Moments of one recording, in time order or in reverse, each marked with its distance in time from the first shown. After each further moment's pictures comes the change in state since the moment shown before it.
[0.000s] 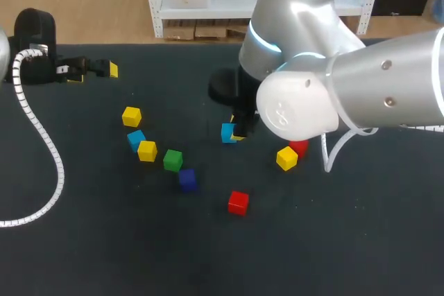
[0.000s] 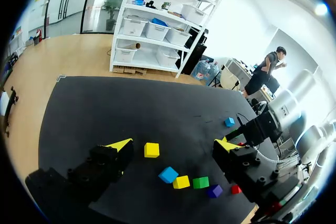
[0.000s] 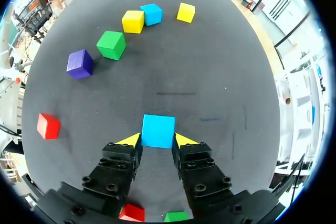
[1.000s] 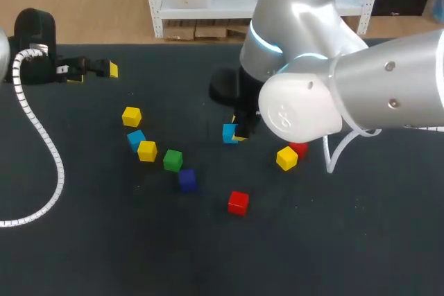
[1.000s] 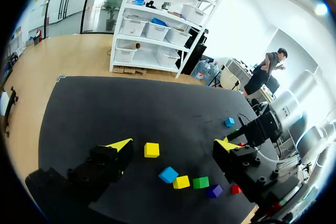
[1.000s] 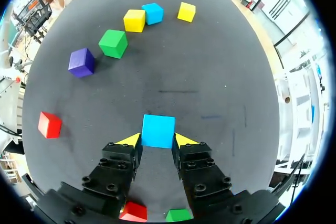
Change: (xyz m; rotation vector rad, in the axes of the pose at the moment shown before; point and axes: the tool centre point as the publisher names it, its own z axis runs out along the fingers) left arm 0.000 0.000 0.000 0.000 0.000 0.000; right arm 0.002 0.003 -0.003 0.005 0.008 0.003
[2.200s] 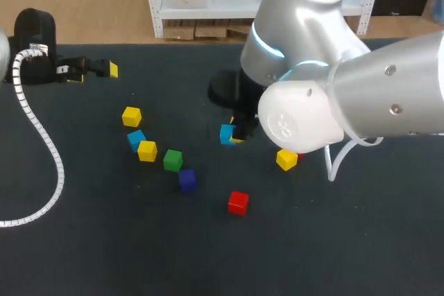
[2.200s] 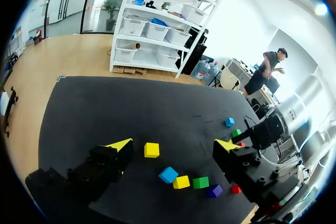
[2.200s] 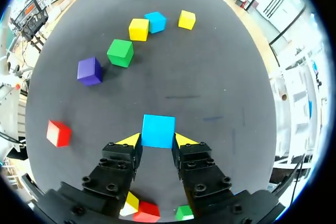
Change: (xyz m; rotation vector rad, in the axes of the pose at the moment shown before) left arm 0.000 0.000 0.000 0.000 0.000 0.000; right arm -0.008 0.013 -0.012 0.030 -0.018 0.026
